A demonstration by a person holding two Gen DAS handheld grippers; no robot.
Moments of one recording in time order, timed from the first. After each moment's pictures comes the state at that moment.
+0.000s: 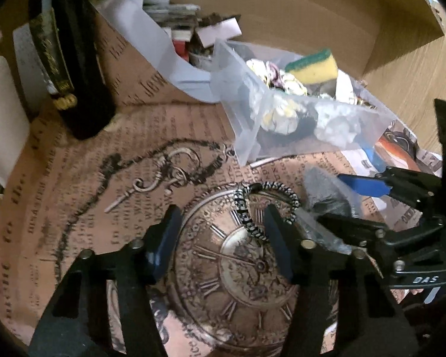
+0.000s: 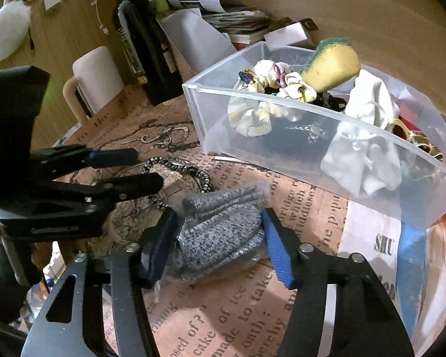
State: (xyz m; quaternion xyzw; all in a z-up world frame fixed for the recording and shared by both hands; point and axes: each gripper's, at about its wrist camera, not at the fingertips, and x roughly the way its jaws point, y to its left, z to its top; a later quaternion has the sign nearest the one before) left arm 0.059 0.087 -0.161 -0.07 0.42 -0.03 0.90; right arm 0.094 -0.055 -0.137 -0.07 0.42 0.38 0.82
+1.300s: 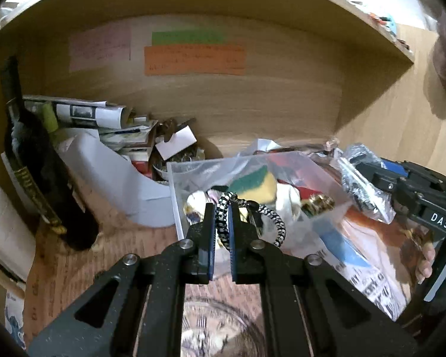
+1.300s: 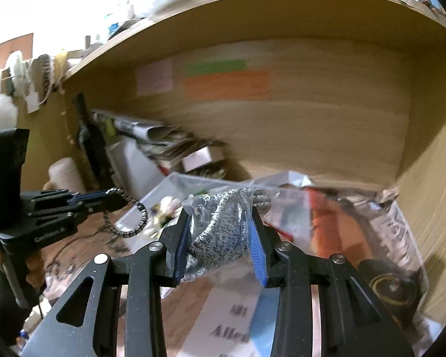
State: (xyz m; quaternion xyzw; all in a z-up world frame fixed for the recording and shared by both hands) left arm 0.101 0.034 -0.060 -0.02 0.28 -0.04 0.96; right arm 0.120 -0.159 -0.033 -0.01 0.24 0.28 0.93
